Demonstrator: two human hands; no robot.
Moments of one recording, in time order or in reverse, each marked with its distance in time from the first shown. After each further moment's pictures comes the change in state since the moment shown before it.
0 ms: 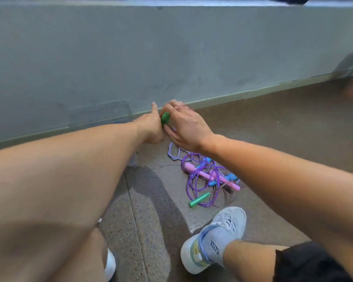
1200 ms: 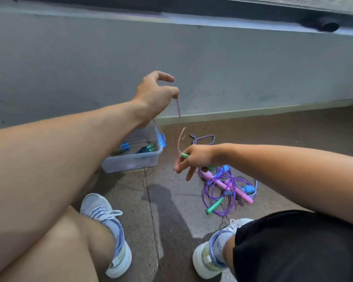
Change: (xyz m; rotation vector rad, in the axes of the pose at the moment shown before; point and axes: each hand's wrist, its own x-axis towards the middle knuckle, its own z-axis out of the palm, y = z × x) left_hand -0.068 -0.045 -0.085 -0.941 0.501 0.071; right_hand 0.005 -0.037 0.031 0.527 -1.025 0.578
